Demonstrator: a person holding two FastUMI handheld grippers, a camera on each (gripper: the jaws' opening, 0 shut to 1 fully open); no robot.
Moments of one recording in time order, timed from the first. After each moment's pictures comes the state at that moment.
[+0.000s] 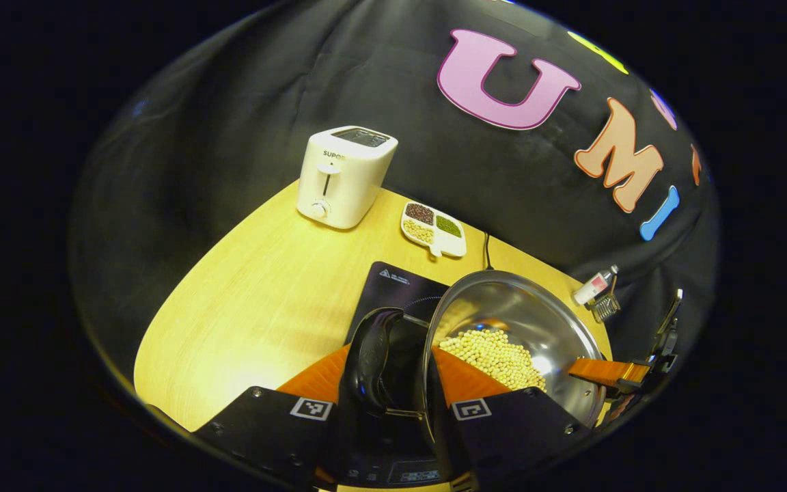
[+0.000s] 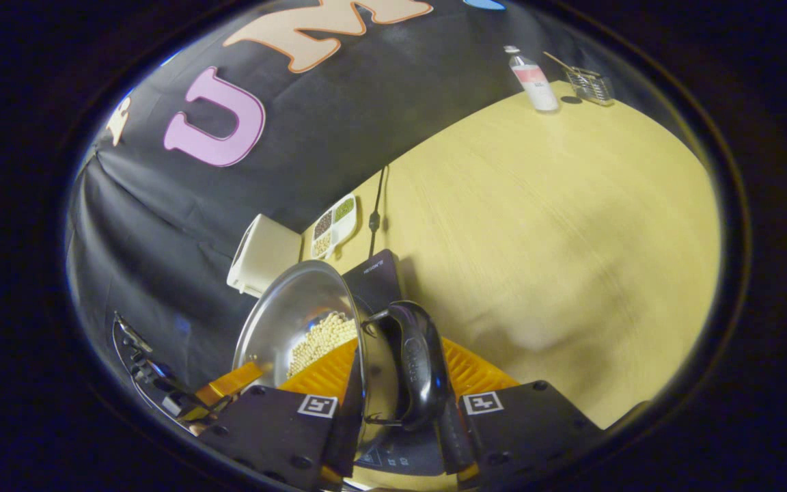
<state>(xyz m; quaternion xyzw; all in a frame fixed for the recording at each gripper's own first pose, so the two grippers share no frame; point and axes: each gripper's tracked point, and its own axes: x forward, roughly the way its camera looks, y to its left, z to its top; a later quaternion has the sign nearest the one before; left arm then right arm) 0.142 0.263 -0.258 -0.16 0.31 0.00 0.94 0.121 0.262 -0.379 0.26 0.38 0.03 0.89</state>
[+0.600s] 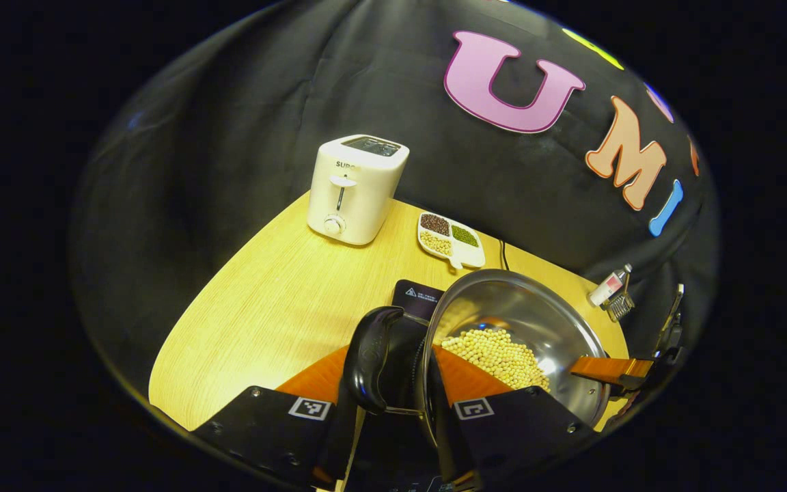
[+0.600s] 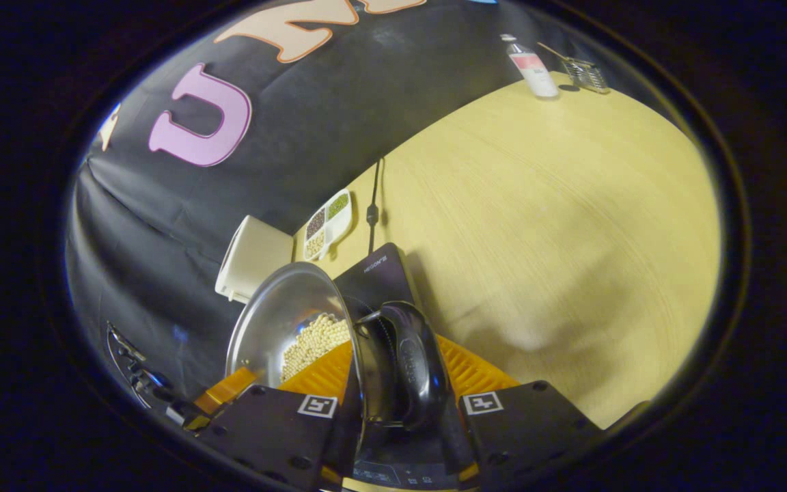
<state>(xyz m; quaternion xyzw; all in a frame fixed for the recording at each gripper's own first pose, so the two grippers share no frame) 0.163 0.285 -0.268 -0.14 0.29 0.00 0.95 0.141 0.284 -0.403 0.27 0.39 0.02 0.88</state>
